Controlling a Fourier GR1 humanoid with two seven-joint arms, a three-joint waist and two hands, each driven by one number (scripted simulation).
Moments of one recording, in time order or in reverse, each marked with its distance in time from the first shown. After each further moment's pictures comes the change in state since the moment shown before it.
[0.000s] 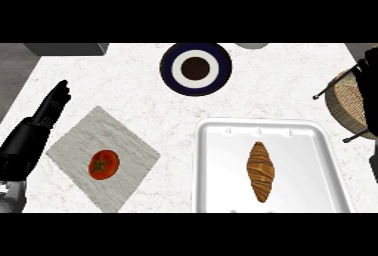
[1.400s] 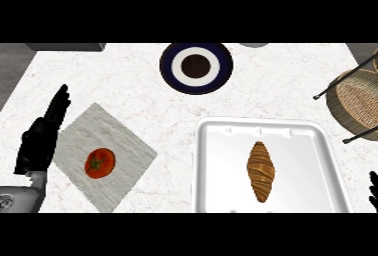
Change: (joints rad) left arm -0.038 -0.110 0.023 0.157 -0.120 0.150 0.081; right arm 0.796 -0.069 0.272 -0.668 0.507 -0.435 0.613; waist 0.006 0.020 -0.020
